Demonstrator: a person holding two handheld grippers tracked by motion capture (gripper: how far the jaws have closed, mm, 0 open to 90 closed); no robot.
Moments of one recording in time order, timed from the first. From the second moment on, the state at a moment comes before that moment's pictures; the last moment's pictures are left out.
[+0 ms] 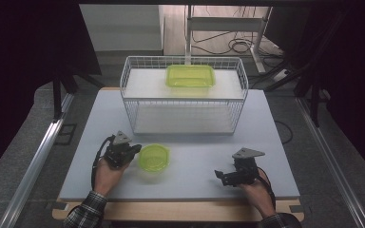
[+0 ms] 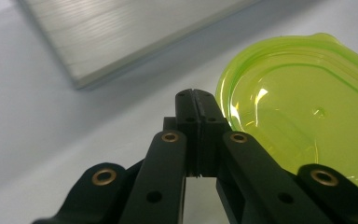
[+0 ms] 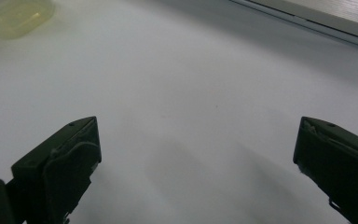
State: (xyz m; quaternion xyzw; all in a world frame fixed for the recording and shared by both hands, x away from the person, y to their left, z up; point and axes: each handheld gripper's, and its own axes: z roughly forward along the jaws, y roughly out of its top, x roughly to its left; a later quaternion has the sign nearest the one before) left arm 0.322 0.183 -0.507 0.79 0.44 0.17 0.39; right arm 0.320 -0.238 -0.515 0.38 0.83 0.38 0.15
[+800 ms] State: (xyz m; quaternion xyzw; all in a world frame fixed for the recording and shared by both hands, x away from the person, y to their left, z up) left arm 0.303 0.173 -0.527 0.84 0.40 0.10 0.36; right arm 0.320 -0.239 -0.515 0.38 0.83 0.38 0.15
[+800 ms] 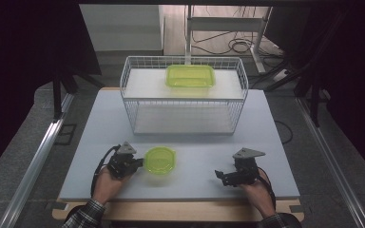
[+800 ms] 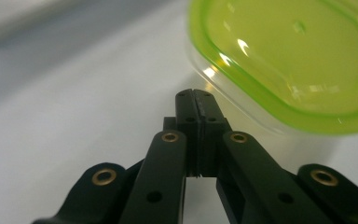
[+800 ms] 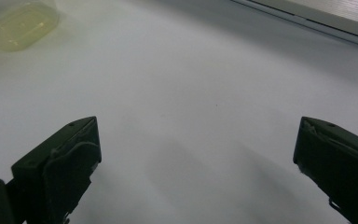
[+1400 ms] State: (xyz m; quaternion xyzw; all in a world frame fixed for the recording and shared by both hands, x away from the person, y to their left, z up) left arm 0.301 0.134 -0.523 0.85 0.35 0.08 0.37; right arm 0.320 -0.238 -0.516 0.37 0.84 0.38 0.14
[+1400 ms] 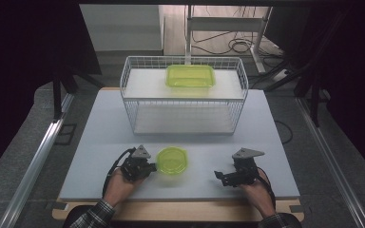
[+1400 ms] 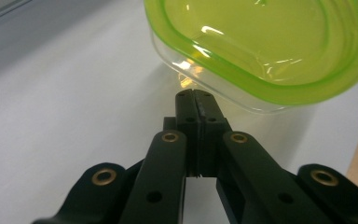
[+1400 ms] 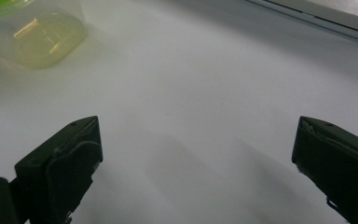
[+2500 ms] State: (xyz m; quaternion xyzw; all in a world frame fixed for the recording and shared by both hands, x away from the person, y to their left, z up) left arm 0.277 0.137 -0.516 0.83 0.36 0.14 0.40; right arm 0.317 -0.234 -0.513 0.36 0.84 0.38 0.13
